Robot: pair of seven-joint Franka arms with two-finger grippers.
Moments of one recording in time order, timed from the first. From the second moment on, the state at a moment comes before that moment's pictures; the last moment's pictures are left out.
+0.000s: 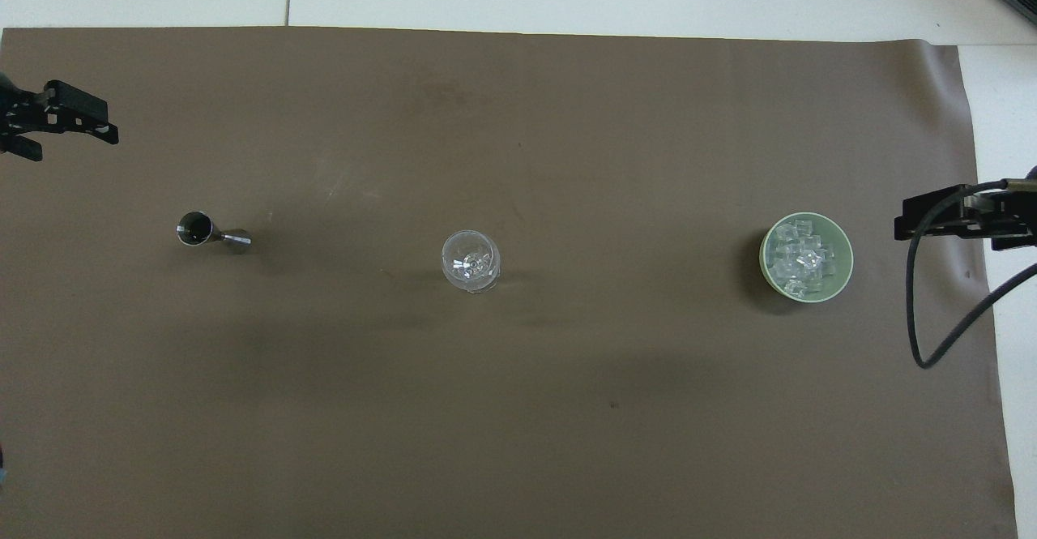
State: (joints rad) left arm 0.06 0.37 0.05 -1.31 -0.10 1.66 -0.02; right arm 0.03 -0.05 -0.04 -1.58 0.00 1.53 0.12
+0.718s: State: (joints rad) left arm 0.19 0.46 0.06 -1.31 -0.23 1.67 -0.09; right arm 0.03 -0.05 -0.04 -1.58 0.00 1.53 0.12
